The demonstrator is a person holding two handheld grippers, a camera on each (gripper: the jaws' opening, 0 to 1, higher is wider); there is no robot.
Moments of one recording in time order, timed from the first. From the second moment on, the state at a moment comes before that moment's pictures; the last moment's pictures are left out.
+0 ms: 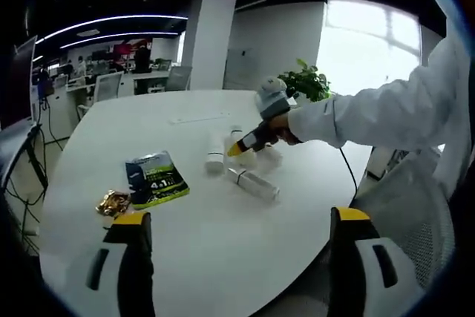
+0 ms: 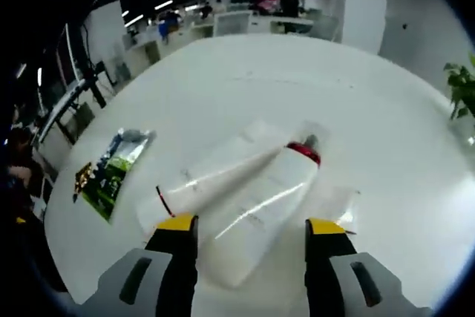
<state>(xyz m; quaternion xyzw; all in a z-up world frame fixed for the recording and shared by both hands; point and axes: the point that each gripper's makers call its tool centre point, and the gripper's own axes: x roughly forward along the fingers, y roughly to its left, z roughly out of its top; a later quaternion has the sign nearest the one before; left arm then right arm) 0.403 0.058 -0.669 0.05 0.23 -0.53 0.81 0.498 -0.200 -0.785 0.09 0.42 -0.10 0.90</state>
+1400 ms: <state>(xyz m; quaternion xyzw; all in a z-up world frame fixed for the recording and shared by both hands) 0.418 0.061 -0.668 0.10 0.23 -0.54 0.81 0.487 -0.204 -0.785 0.00 0.40 -0.06 0.91</state>
